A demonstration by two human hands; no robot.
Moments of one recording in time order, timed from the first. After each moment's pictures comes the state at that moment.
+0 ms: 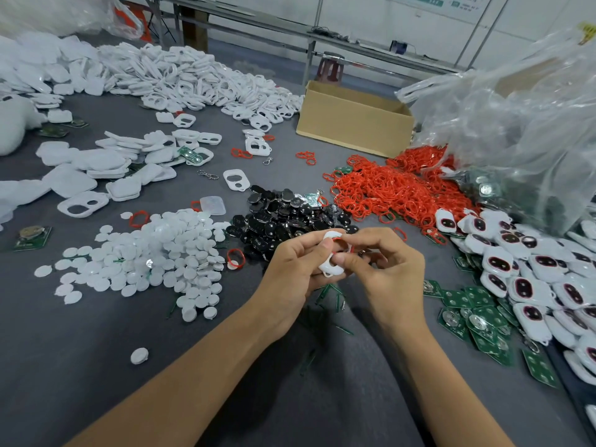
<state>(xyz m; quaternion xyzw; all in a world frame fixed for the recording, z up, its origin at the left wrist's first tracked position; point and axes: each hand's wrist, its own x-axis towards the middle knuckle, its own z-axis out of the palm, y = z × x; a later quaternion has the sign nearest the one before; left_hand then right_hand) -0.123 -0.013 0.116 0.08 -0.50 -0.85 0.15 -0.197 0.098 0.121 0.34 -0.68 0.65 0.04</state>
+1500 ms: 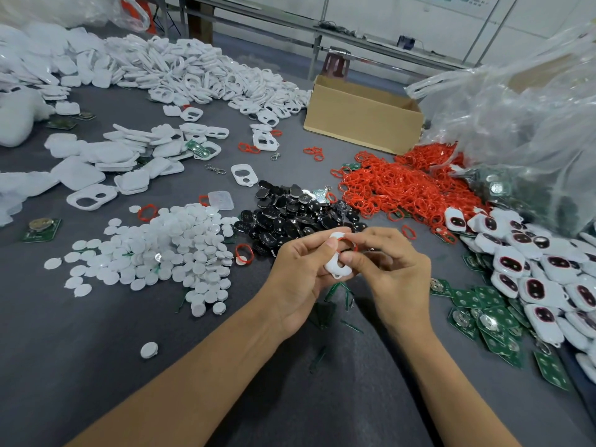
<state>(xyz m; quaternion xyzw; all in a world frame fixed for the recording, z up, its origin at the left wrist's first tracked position) -0.120 -0.014 0.118 0.10 -0.42 -0.89 0.14 -0.196 0.095 0.116 0.36 -0.67 0.64 0.05</state>
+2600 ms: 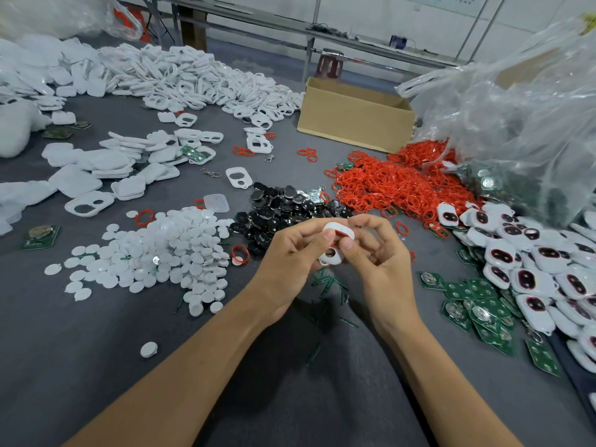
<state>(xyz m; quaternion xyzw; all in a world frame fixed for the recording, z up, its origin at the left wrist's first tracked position) -0.120 -0.026 0.115 0.00 -0.58 -0.79 0.19 -0.187 0.091 0.119 0.32 -0.58 0.75 -0.11</state>
